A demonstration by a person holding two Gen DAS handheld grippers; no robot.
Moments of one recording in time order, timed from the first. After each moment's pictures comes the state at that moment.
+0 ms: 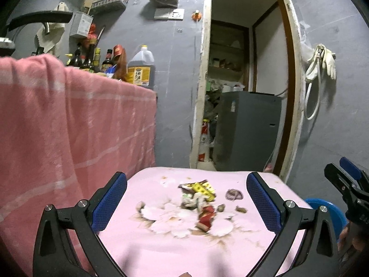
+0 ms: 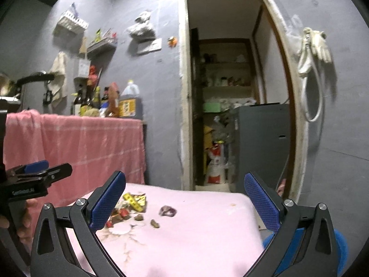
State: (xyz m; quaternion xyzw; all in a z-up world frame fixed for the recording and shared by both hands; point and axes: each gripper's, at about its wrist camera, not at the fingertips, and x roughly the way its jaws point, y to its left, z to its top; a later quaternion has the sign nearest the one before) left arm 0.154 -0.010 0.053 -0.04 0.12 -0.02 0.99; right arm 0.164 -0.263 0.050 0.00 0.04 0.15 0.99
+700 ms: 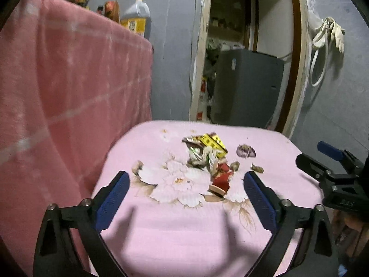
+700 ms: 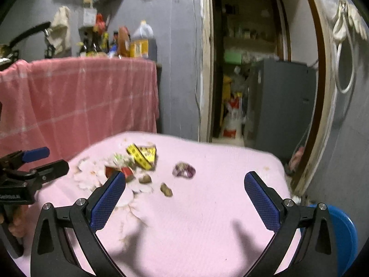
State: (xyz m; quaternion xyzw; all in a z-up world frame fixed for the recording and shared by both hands) left arm 0.199 0.001 0.006 -0.04 0.26 -0.05 0.97; right arm 0.237 -0.227 0.007 -0.05 0.22 0.19 0.96
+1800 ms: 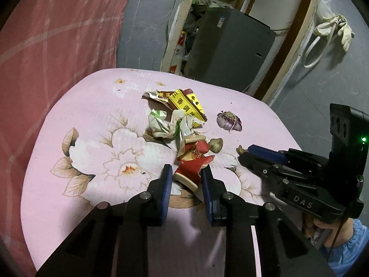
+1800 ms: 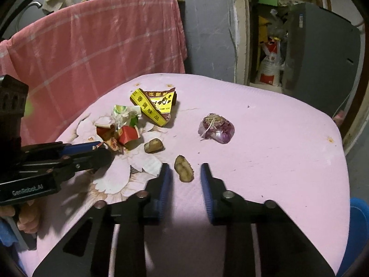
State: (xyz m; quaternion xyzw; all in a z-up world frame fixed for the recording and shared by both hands) left arm 0.264 -0.010 -0.016 -0.10 0.39 -0.14 0.90; right arm 0.307 -0.201 -0.037 -0.06 0.39 0.29 0.87
